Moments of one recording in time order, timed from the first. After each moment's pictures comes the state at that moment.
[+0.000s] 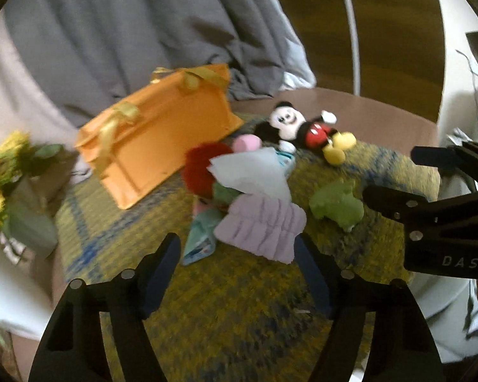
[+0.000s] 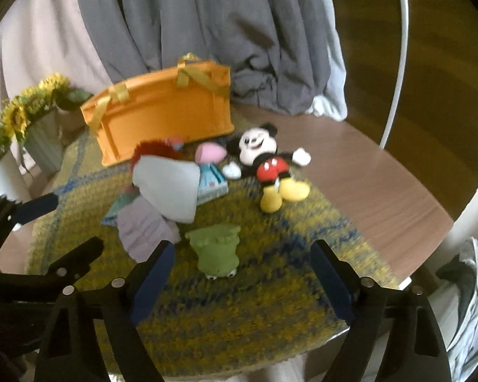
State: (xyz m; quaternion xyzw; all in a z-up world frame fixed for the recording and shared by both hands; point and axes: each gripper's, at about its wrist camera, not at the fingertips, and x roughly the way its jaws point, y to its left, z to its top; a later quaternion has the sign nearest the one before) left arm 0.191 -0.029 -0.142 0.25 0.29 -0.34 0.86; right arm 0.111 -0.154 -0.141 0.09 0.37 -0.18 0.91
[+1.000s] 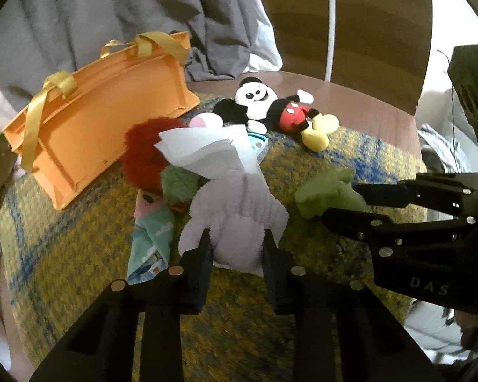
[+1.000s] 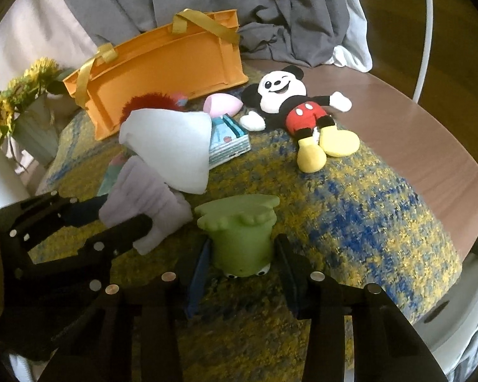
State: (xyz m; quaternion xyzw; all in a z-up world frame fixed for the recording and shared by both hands) left arm 0.226 -0.049 -0.177 0.22 0.34 -0.42 0.81; right arm 0.150 -0.156 -0.189 0.15 0.42 -0.15 0.88
